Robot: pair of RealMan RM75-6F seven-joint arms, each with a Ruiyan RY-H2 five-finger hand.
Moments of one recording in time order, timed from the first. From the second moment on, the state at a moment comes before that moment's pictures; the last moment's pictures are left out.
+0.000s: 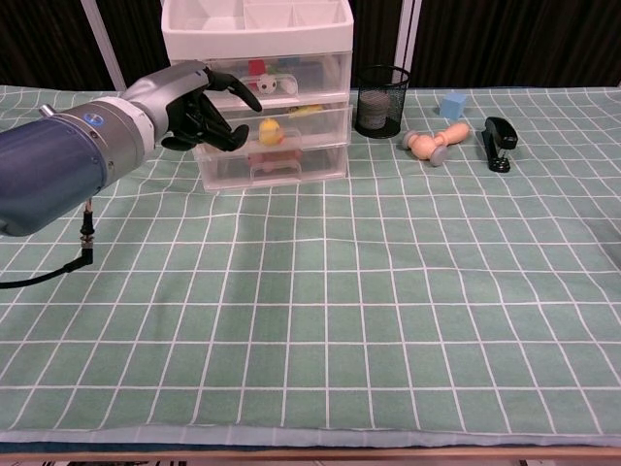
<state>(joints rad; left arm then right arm) -0.81 -1.75 -0.40 -1.56 0.76 1.13 0.30 0.07 -1.04 0.03 -1.62 -1.53 1.46 0.17</state>
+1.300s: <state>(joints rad) -0.80 -1.69 -0.39 -1.58 0.62 1.12 0.38 0.07 -1.04 0.03 -1.63 -1.52 1.45 0.17</state>
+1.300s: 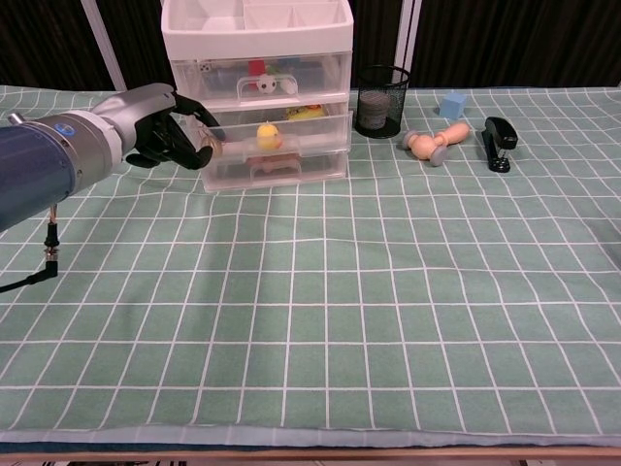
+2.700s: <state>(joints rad) -0.75 -1.50 -0.33 -1.83 0.53 1.14 0.41 0.07 -1.04 0.04 -1.63 -1.51 1.45 0.16</state>
